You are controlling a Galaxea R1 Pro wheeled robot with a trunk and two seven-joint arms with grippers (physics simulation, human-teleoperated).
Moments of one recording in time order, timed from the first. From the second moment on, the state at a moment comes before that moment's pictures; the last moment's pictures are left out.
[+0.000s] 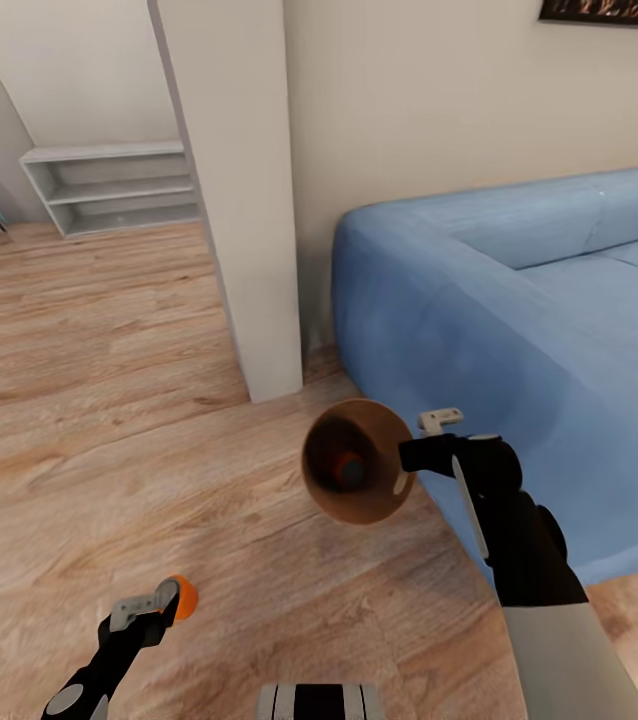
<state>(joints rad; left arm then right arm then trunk) -0.34 0.10 0.29 -0.55 0.01 -0.27 -0.23 -0.67 0.03 0.06 -1.46 0.22 1.05 0.32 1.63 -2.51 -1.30</state>
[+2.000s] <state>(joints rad) -0.34 0.10 0.29 -0.56 0.01 -0.26 -0.23 -0.67 0.03 0.06 -1.50 0.22 1.05 0.32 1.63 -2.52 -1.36</state>
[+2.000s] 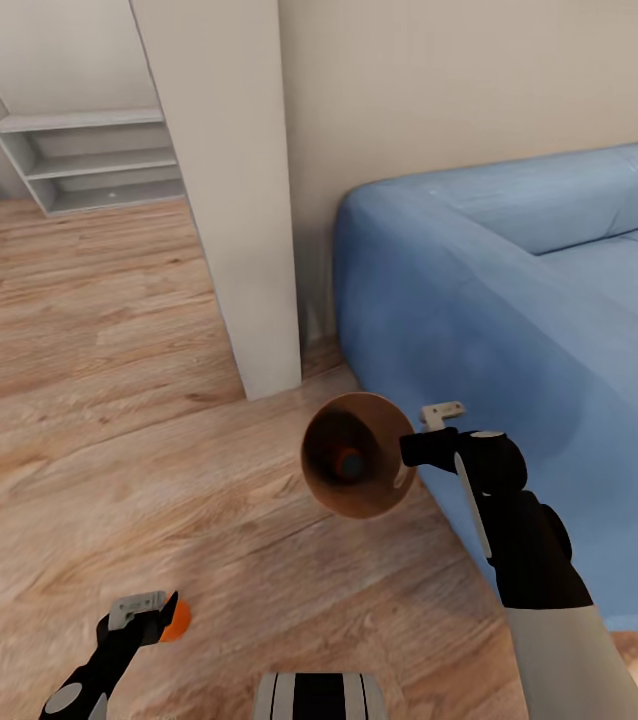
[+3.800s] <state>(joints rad) -0.34 0.10 0.28 -0.56 0.00 -0.26 -0.24 -0.67 0.03 0.07 -1.50 0.23 1.04 0.31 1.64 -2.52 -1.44</state>
